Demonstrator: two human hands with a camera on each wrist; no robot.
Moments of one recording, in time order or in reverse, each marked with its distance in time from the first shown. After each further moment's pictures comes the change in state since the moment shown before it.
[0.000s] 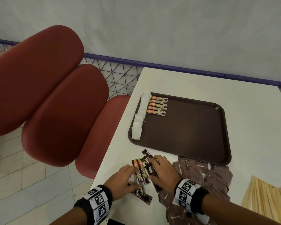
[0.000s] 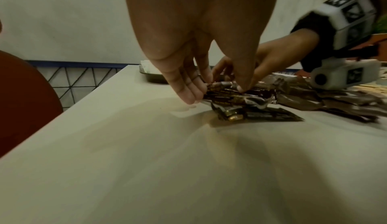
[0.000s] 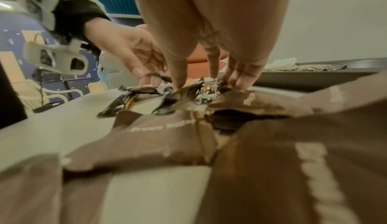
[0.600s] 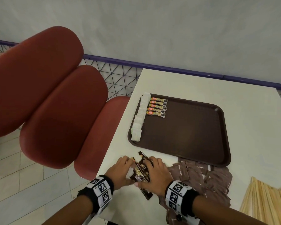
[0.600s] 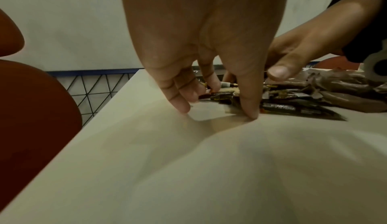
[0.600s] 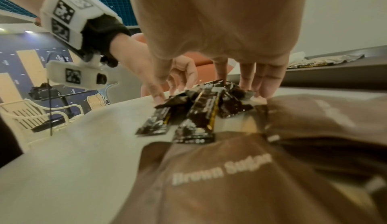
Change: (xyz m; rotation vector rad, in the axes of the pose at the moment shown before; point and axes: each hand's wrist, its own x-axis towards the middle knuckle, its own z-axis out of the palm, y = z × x) left_hand 0.026 -0.019 -0.011 0.173 0.019 0.031; right_hand 0.008 -0.021 0.012 -0.020 0.006 0.075
